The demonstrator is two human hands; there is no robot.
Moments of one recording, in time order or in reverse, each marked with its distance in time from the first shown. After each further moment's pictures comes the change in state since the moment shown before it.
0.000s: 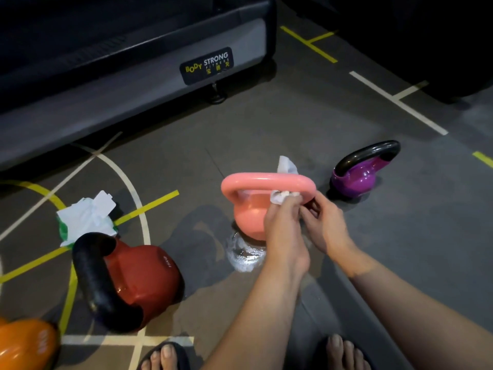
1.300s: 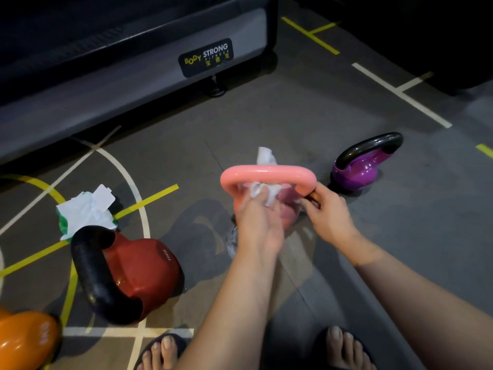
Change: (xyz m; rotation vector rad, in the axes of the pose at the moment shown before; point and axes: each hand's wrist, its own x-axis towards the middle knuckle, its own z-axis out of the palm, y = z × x) left_hand 0.027 0.022 -0.028 -0.182 0.079 0.020; right_hand 0.010 0.007 -0.009 -0.166 -0.039 -0.035
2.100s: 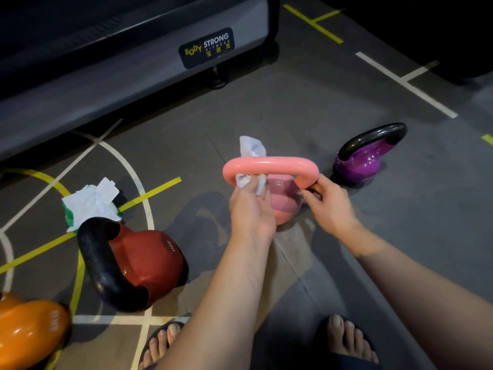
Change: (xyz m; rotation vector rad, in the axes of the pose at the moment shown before) left_hand 0.002 0.011 -0.001 -0.042 0.068 0.040; right_hand -0.003 -0.006 -0.001 -0.046 0.005 0.022
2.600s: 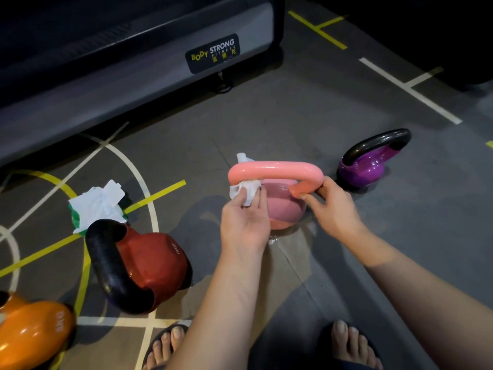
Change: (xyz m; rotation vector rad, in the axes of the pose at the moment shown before) left_hand -0.010 0.029 -0.017 -0.278 0.093 -0.158; right_hand -0.003 -0.023 -0.005 -0.011 -0.019 0.079
